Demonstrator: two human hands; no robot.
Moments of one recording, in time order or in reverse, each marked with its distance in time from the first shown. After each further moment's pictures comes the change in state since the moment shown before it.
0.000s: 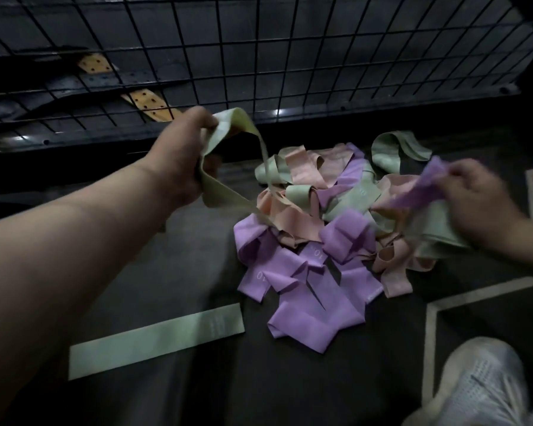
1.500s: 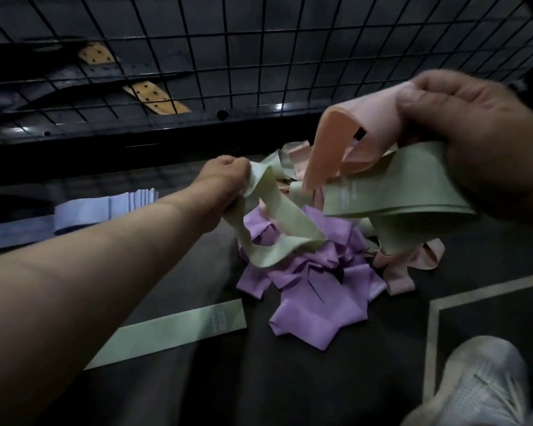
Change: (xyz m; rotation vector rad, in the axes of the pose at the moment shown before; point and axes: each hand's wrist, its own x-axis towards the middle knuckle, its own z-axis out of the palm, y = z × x) left_hand 0.006 -0.058 0.015 0.518 0.126 0.038; right_hand -0.040 -0.131 -0.009 0.525 -0.367 -0.303
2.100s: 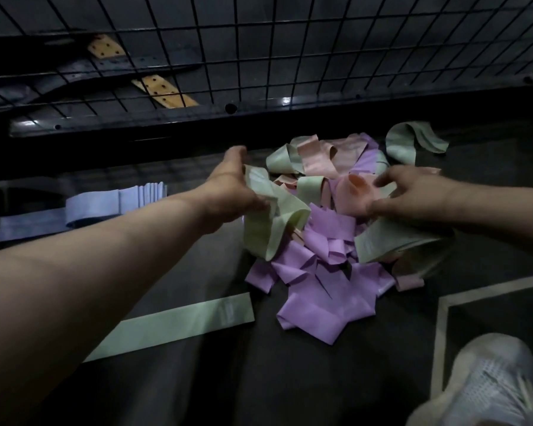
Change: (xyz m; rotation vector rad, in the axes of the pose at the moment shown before) left_hand -0.001 -0.021 -0.014 0.201 -0.205 0.123; right_hand 0.020 0.087 0.002 -0.903 -0.181 0.594
